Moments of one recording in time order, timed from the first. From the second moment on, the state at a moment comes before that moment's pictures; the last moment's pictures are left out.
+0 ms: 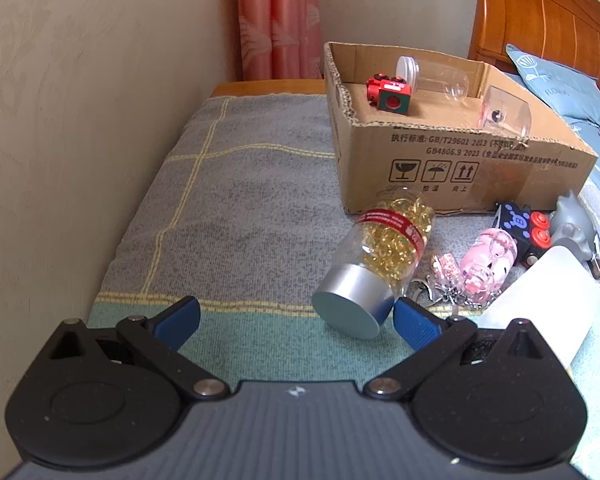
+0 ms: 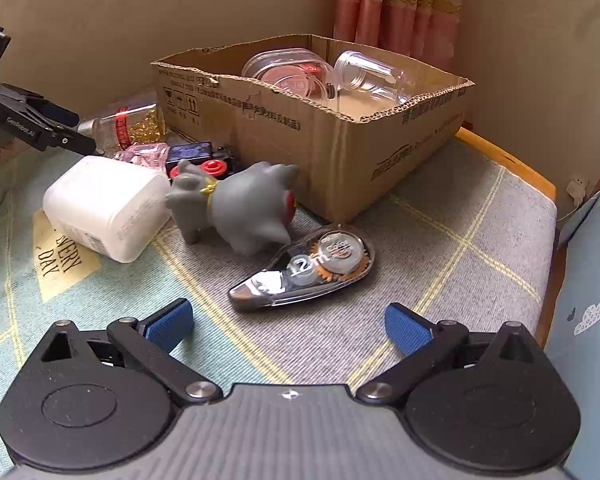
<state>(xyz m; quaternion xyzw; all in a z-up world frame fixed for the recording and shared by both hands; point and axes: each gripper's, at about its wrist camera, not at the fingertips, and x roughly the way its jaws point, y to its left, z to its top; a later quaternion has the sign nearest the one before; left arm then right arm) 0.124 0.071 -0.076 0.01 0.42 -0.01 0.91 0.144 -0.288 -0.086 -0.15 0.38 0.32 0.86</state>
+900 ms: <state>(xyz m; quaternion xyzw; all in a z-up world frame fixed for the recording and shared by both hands) 0.151 0.098 -0.078 0.03 0.41 0.05 0.91 0.120 -0.248 -0.083 -0.20 0.40 0.39 0.80</state>
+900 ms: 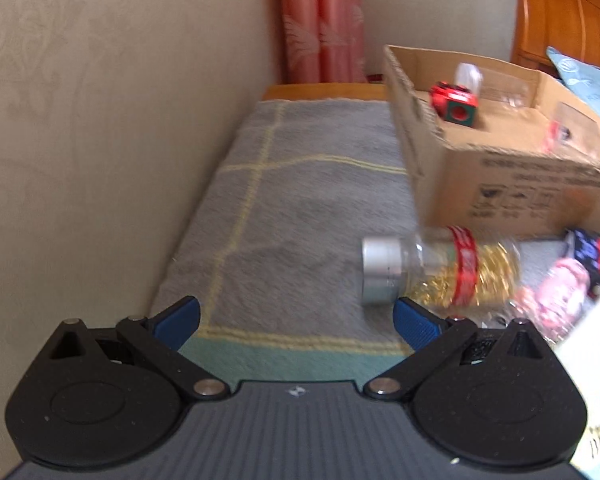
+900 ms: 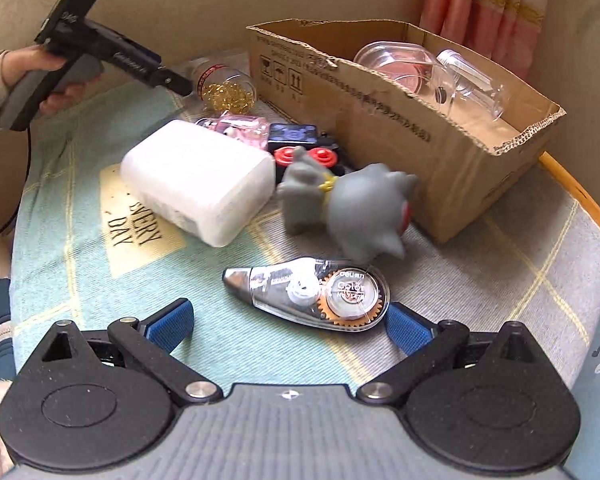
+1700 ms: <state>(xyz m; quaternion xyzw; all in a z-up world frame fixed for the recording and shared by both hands) 0.130 0.055 -0.092 0.00 0.38 -0.07 0.92 0.072 -0.244 -0.087 -0.15 0.40 0.31 0.85</state>
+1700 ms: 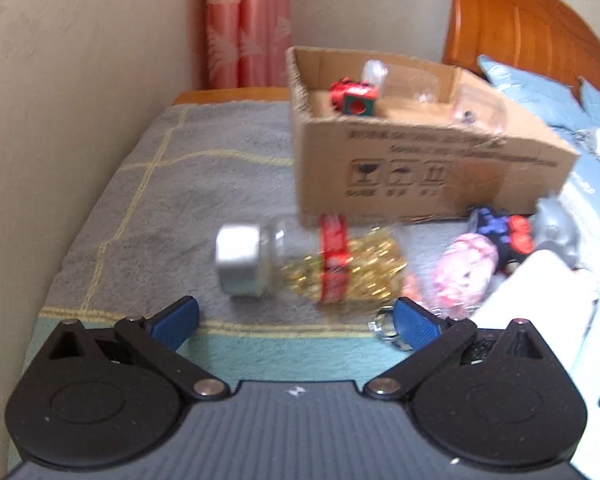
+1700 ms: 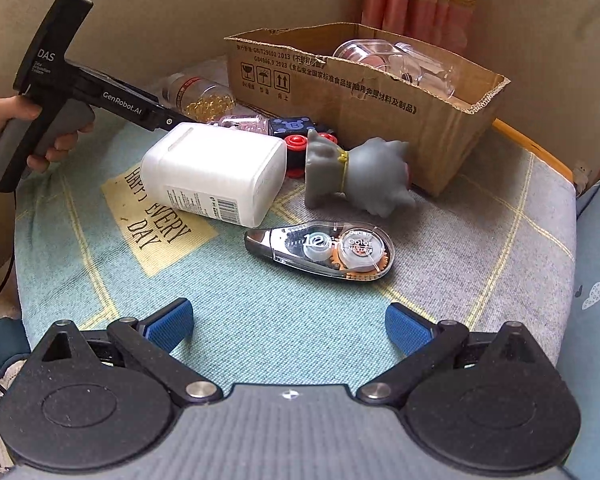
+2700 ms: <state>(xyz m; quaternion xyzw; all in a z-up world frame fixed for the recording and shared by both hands) 0.148 0.046 -0.081 0.02 0.37 -0.05 0.93 0.106 -0.229 -0.083 -0.13 0.39 0.26 0.87</state>
